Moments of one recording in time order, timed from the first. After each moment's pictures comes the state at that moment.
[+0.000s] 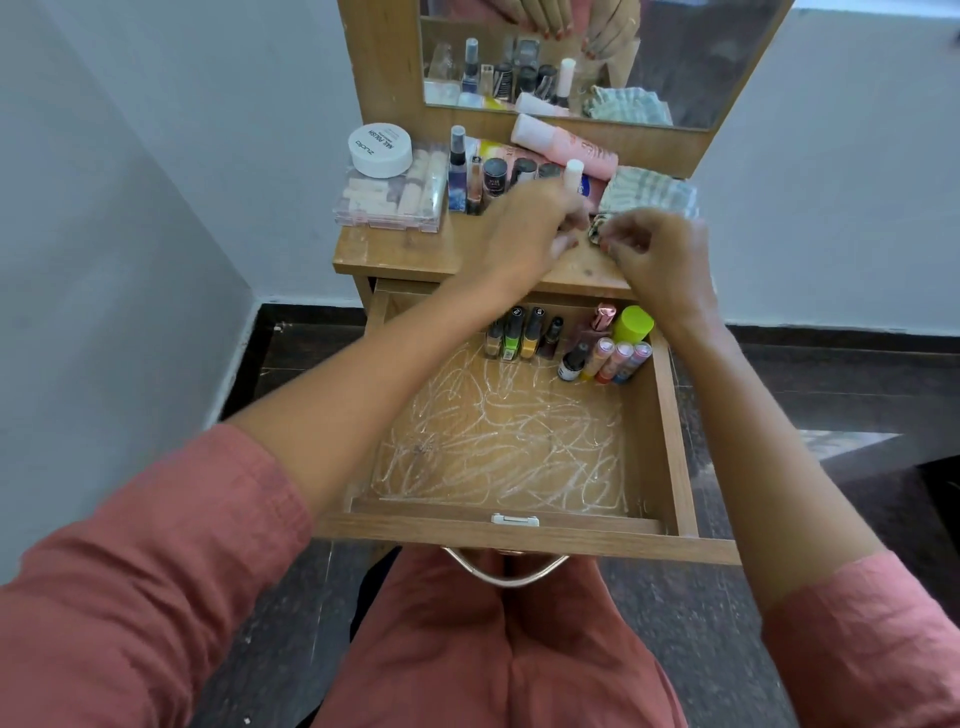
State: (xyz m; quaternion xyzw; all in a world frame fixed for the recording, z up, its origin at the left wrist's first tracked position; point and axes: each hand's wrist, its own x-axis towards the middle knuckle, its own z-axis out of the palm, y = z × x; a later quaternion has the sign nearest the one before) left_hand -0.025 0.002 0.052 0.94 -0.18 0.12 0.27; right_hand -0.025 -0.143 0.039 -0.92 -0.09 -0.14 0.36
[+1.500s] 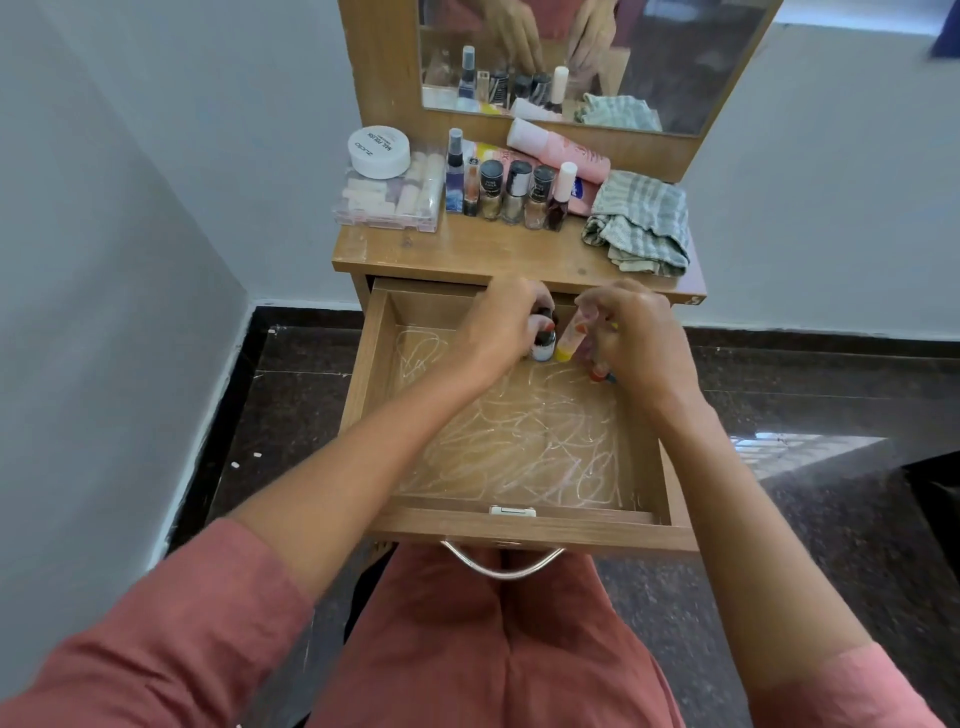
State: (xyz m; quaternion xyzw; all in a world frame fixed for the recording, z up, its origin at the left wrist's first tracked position) left_hand -0.073 0.000 0.017 0.95 -0.07 -0.01 0.32; right_hand -0.086 -0.138 0.020 -0.95 -0.11 -0.08 0.27
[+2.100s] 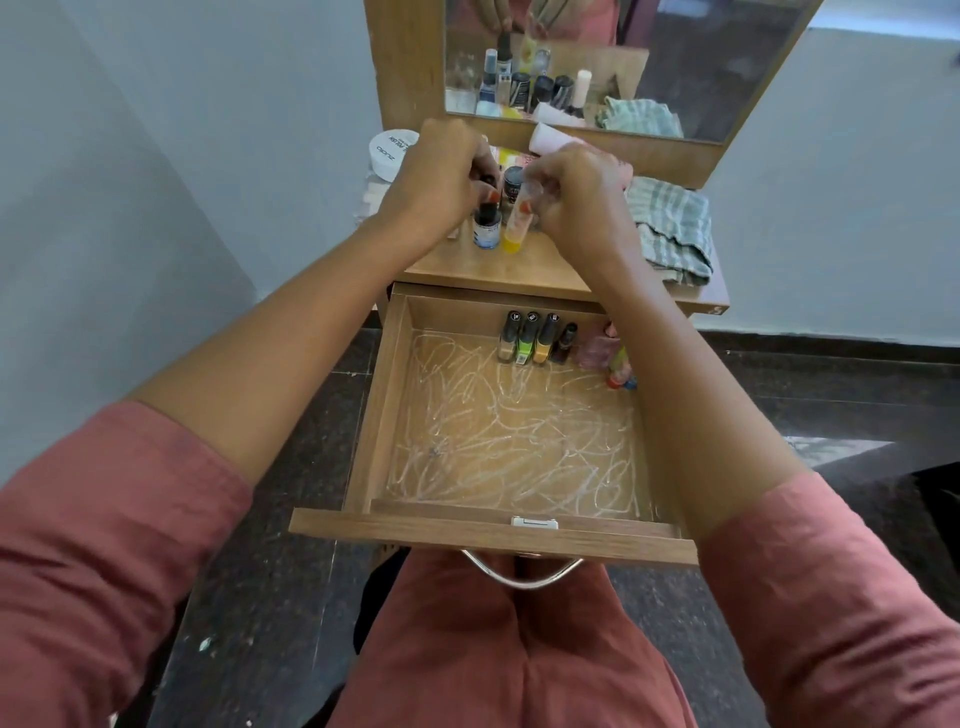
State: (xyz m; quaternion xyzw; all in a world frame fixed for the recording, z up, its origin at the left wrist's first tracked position) left_hand -0.010 0.076 0.085 0.95 -0.05 0.09 0.29; right_hand -0.005 -0.061 0.074 -0.95 -0.16 -0.13 0.23
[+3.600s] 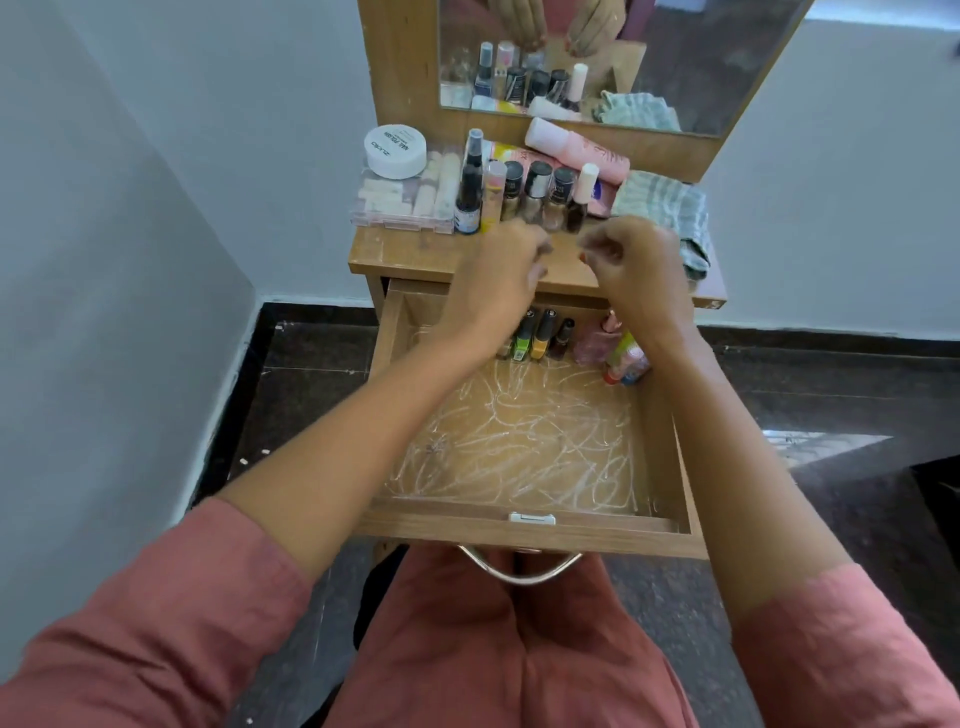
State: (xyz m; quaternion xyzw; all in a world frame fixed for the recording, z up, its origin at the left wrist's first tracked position) left_hand -0.058 0.022 0.036 0.94 -0.08 0.10 0.31; right_hand -0.038 -0.112 0.040 -0.93 -0.12 -0.14 0.33
